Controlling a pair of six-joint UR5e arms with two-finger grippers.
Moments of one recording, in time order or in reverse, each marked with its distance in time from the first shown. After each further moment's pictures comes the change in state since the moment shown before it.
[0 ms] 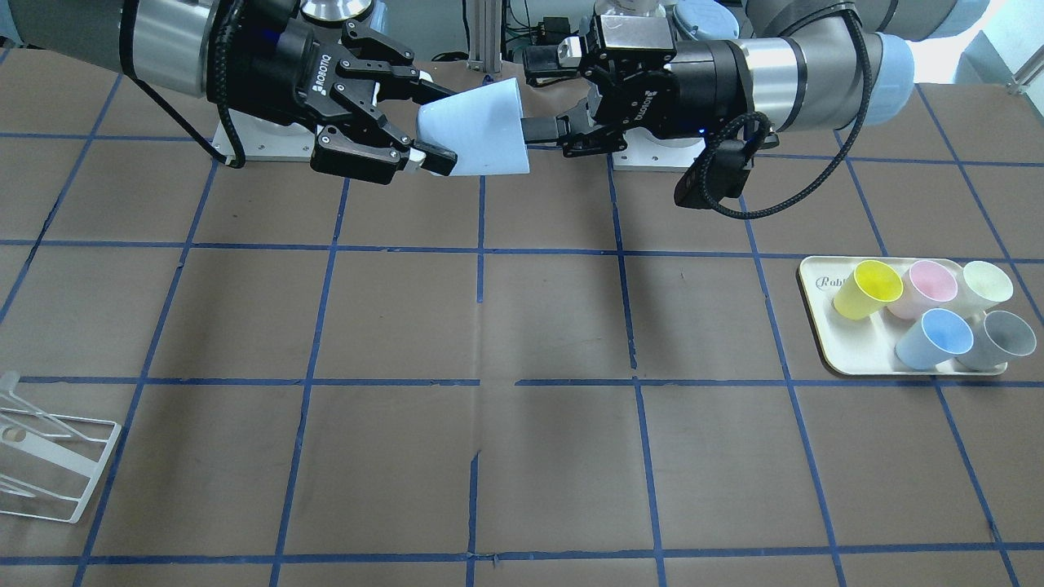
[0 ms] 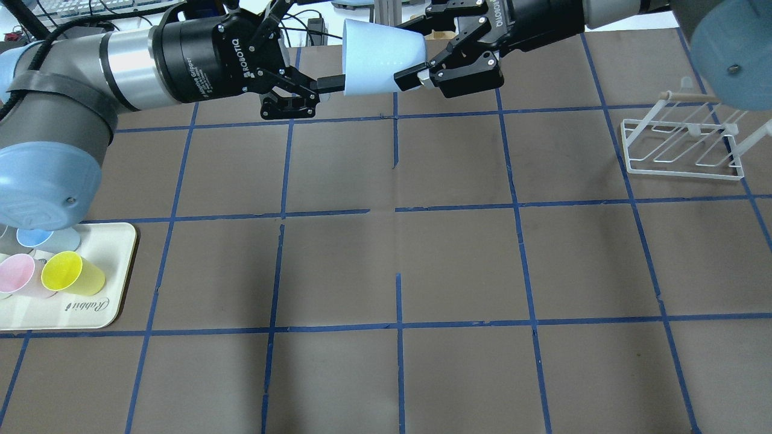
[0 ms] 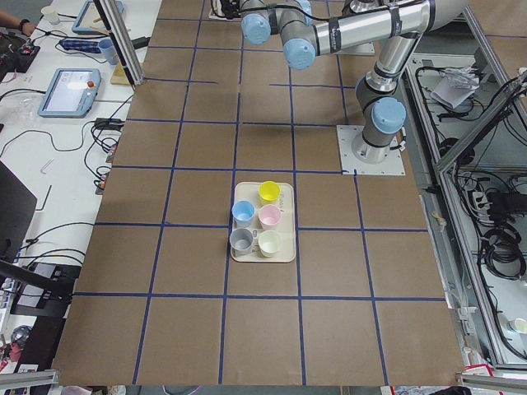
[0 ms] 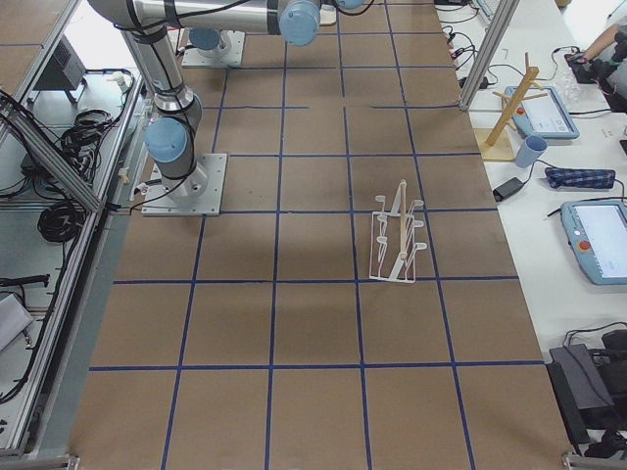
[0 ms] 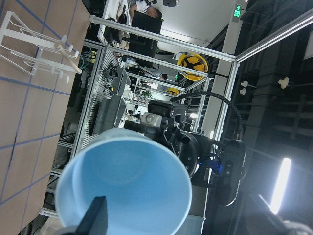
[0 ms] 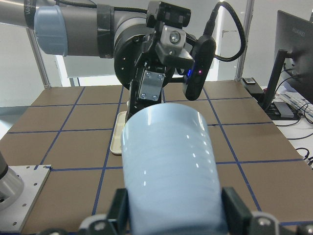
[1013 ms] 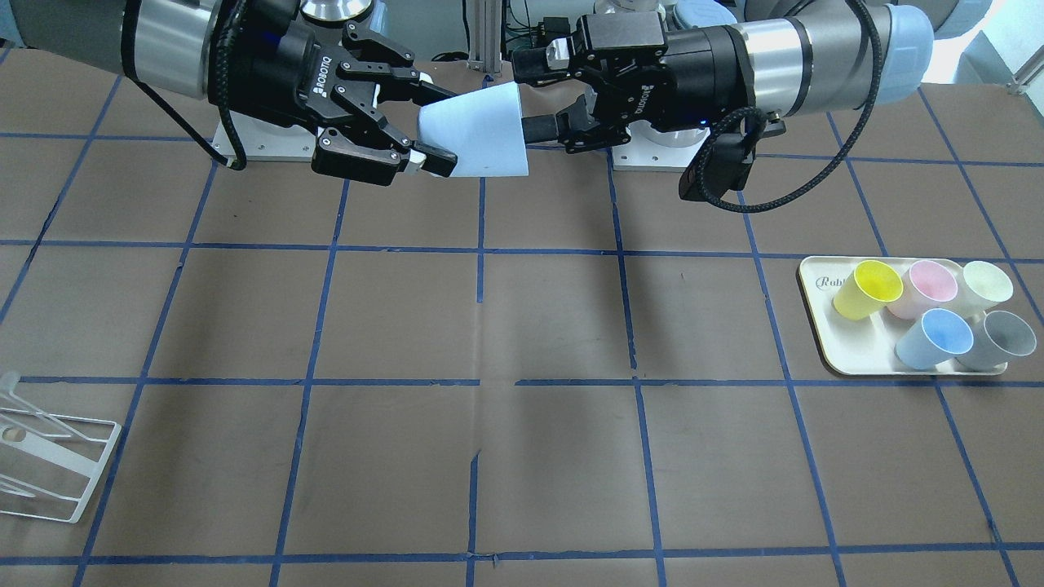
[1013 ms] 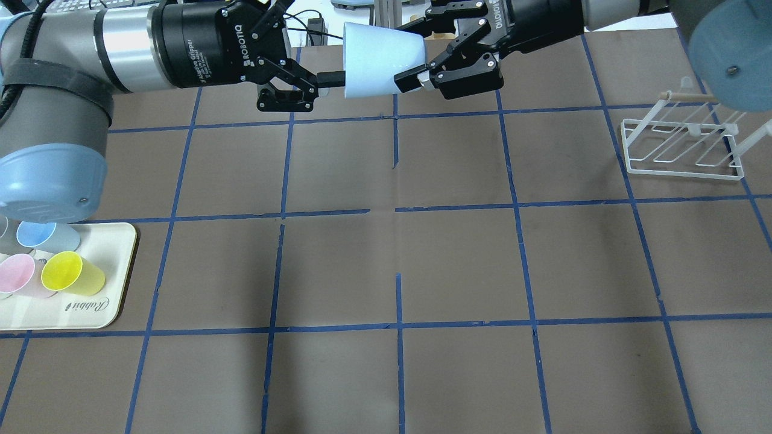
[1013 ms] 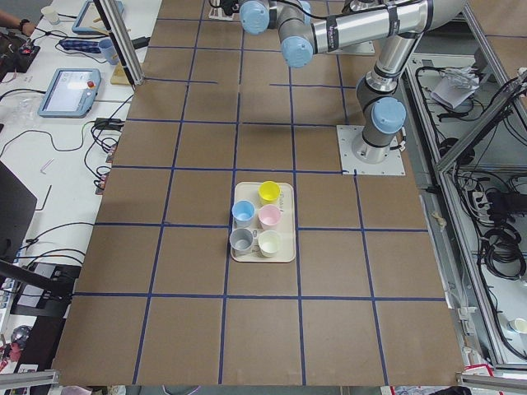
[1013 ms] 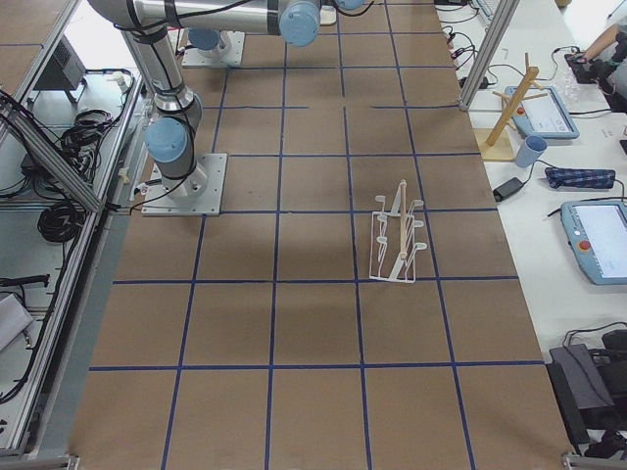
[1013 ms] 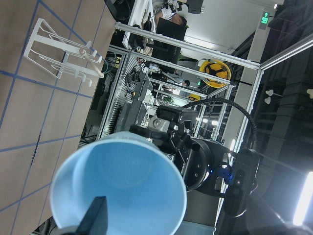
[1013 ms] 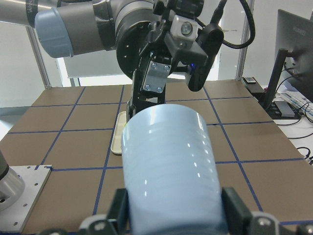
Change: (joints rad) left arm -0.018 -0.016 0.021 0.217 0.072 -0.258; right arm 0.000 0.000 0.003 0.001 0.000 0.000
